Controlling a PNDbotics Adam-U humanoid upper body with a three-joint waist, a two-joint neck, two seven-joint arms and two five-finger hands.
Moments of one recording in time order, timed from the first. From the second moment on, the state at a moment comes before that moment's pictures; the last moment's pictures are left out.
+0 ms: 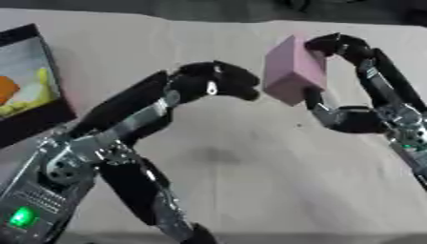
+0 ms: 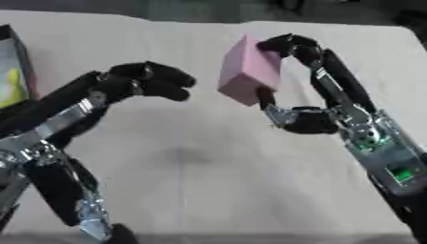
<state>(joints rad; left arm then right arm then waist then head) -0.68 0.21 -0.66 -1.89 -0.25 -0.06 -0.29 -0.17 -0.66 0.12 -1.98 0.24 -0.41 -0.04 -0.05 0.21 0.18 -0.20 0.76</state>
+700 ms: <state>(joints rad) -0.66 0.12 -0.67 -1.78 -0.30 0.14 -0.08 -0.20 -0.60 0.13 -1.98 0.21 -0.38 0.08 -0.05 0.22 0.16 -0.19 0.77</state>
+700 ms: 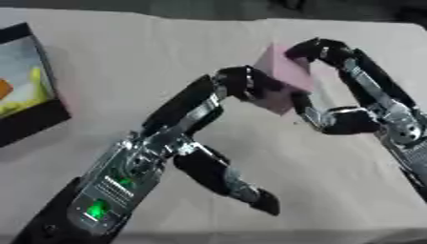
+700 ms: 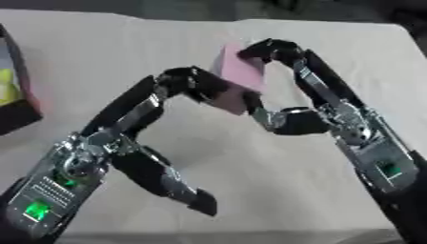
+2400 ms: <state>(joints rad) -0.72 0.14 -0.68 -1.72 -0.31 0.19 0.04 -0.19 -0.58 0.17 -1.98 0.21 -0.44 0.12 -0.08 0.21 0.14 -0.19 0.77</state>
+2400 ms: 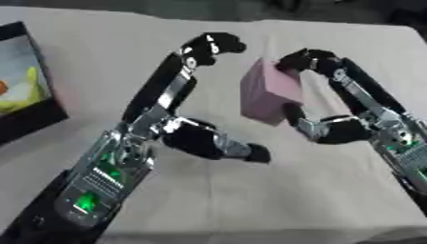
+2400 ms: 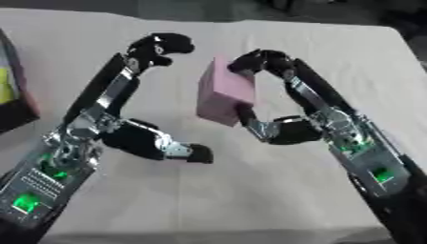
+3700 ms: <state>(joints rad) -0.73 0.10 -0.69 -1.65 -0.17 0.27 0.09 -0.19 -0.56 0.18 -1.97 0.22 -0.43 0.15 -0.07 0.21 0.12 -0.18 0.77</state>
